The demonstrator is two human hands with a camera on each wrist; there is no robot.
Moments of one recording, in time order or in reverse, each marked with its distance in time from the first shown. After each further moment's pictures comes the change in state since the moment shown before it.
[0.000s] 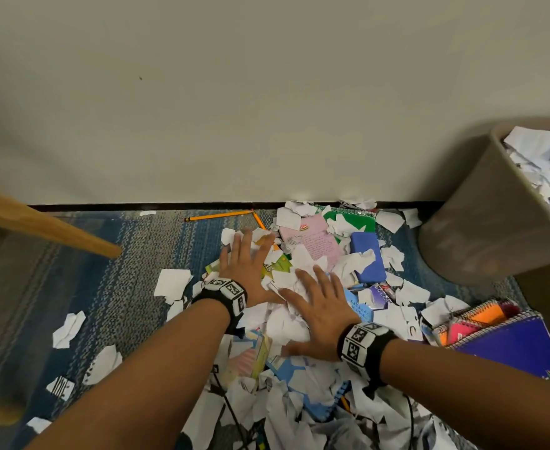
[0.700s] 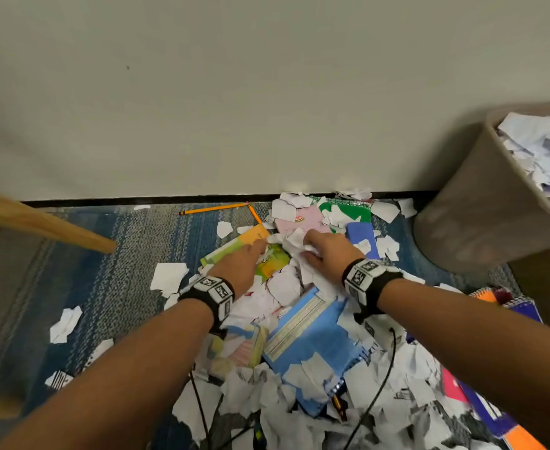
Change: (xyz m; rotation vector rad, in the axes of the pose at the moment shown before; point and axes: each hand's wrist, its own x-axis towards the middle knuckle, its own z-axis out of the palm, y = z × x) left_hand -0.012 0.004 -0.023 -0.140 -0.030 0.072; right_hand 0.043 0.047 -0.062 0.280 0.201 0.110
